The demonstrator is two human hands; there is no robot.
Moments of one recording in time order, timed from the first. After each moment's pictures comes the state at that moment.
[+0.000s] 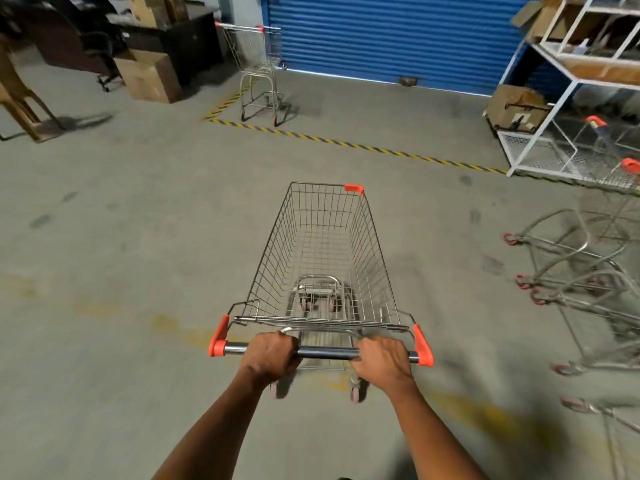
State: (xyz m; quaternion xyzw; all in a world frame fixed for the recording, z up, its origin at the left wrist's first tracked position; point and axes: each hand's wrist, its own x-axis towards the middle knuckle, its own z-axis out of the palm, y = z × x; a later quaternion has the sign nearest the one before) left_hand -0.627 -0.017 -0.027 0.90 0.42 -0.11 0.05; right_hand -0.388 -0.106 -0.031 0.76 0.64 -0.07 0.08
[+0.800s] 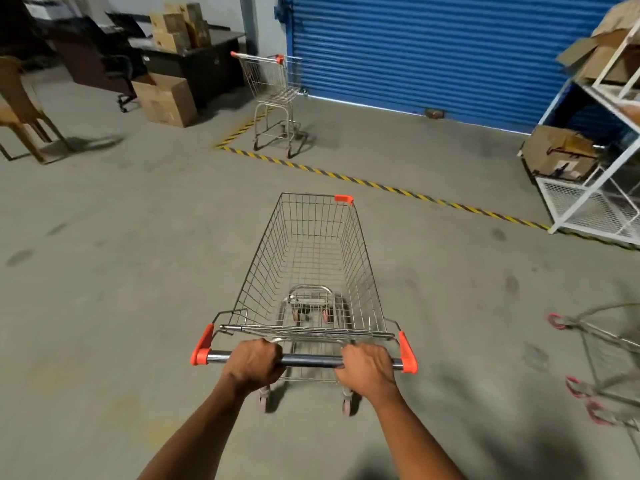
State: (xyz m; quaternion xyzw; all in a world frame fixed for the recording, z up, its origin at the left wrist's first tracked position) left_hand -0.497 0.386 -0.027 0.88 0.46 -0.10 0.04; right_hand -0.250 0.319 -0.032 0.71 0.69 -0.09 0.06
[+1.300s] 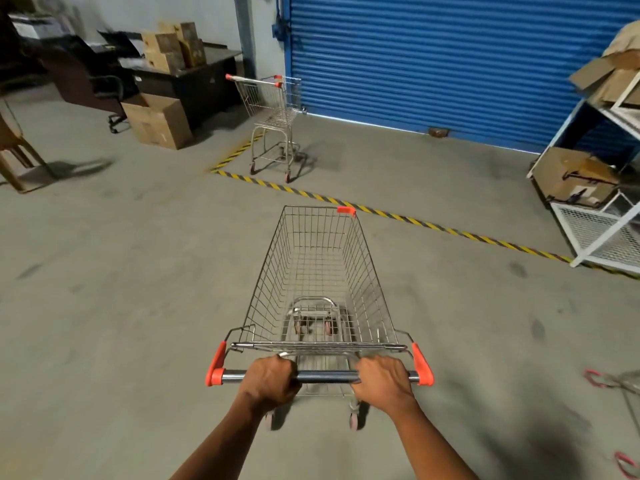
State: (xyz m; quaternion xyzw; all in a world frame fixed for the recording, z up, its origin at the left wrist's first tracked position) left_hand -0.443 0.665 -0.027 0.88 0.46 -0.09 0.09; right_hand -0.193 0.603 -0.034 0.71 0.70 -0.08 0.08
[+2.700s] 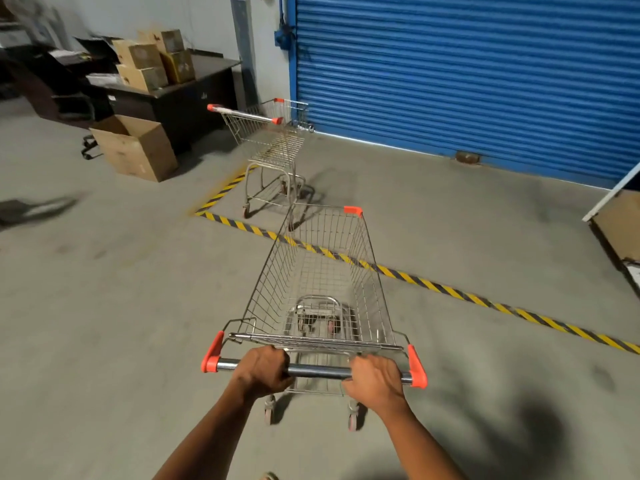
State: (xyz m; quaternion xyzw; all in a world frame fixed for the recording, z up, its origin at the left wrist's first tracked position) left_hand -0.327 1.432 -0.023 0.87 0.46 -0.11 0.10; right_hand -0.084 1.351 -0.018 0.72 0.68 -0.09 0.08
